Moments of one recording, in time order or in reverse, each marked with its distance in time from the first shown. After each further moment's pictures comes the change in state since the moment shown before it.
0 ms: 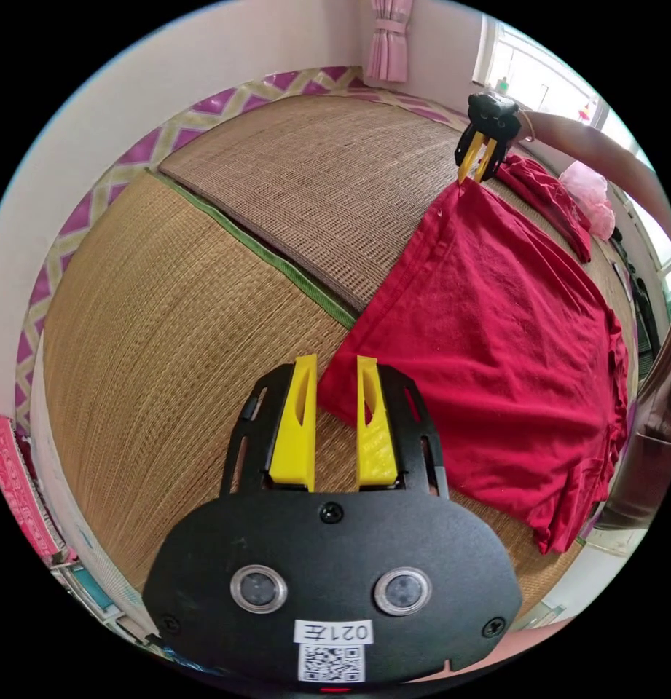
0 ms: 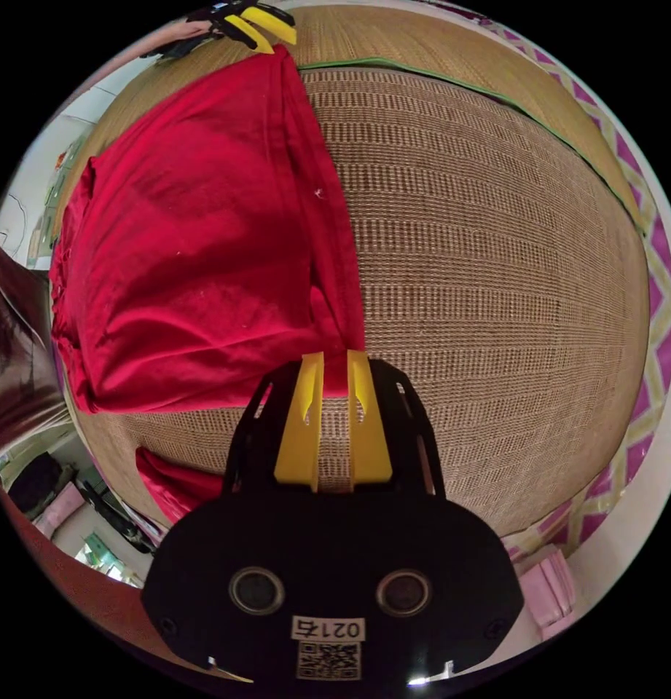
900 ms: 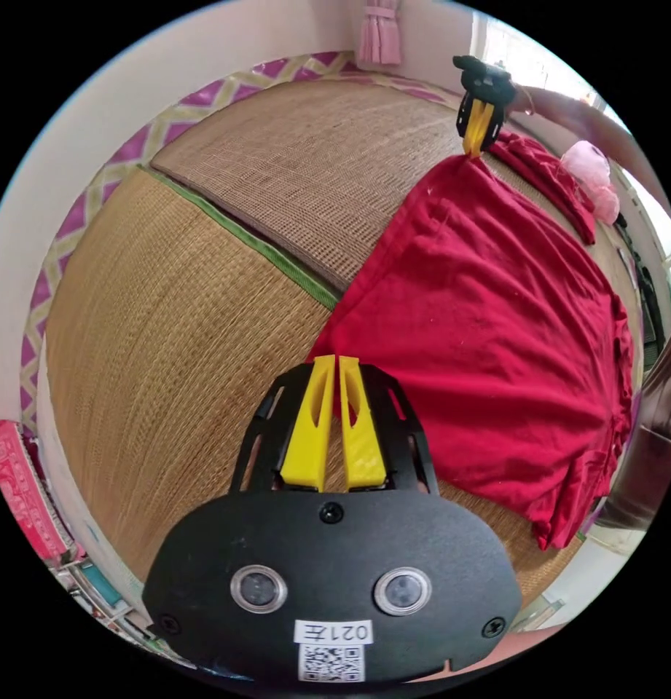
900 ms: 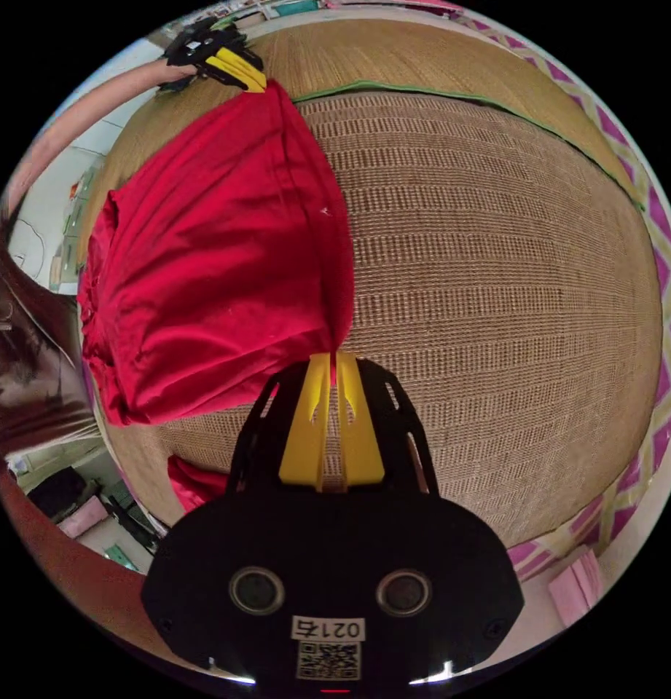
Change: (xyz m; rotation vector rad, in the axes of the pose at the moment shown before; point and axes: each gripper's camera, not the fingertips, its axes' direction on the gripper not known) left arm -0.075 0.047 -0.039 -0.032 -0.017 0.009; right arm -0.020 0.107 -0.024 0.109 -0.126 0.062
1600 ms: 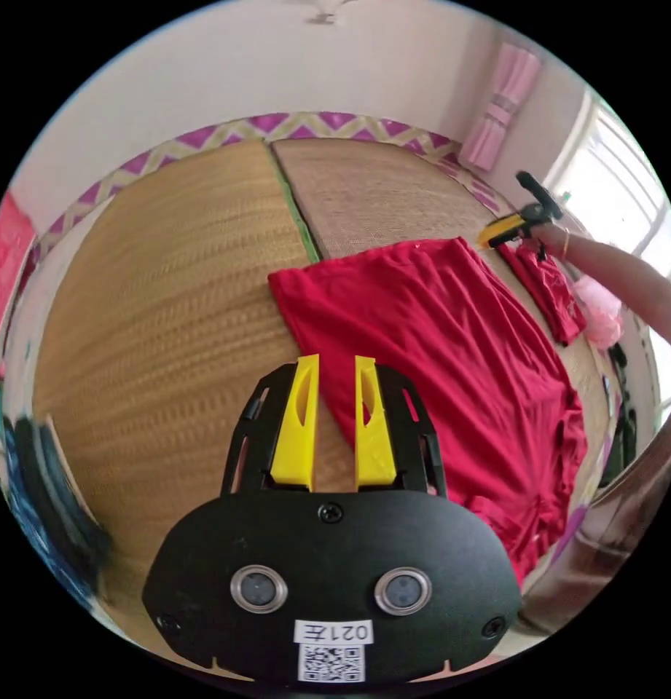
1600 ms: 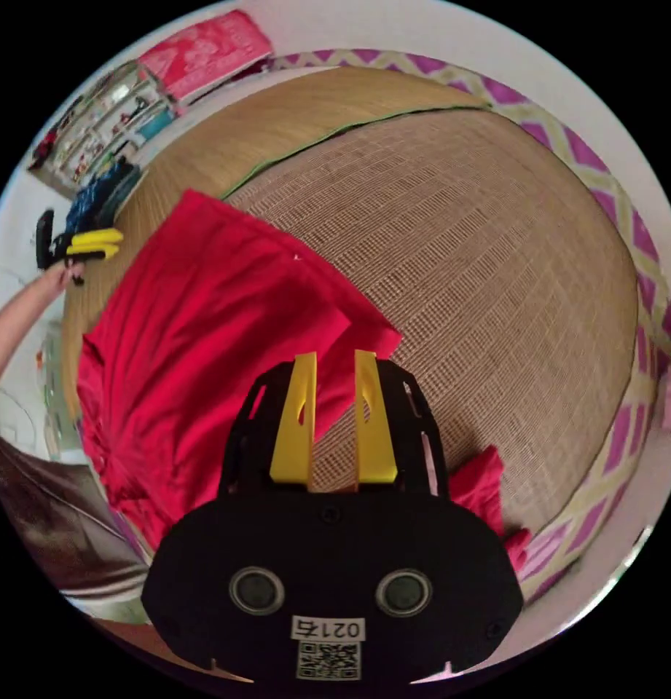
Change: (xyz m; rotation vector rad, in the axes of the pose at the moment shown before) left arm 0.025 0.203 -0.089 0.230 -0.012 -0.377; right arm -0.072 0.158 0.063 0.196 0.142 0.371
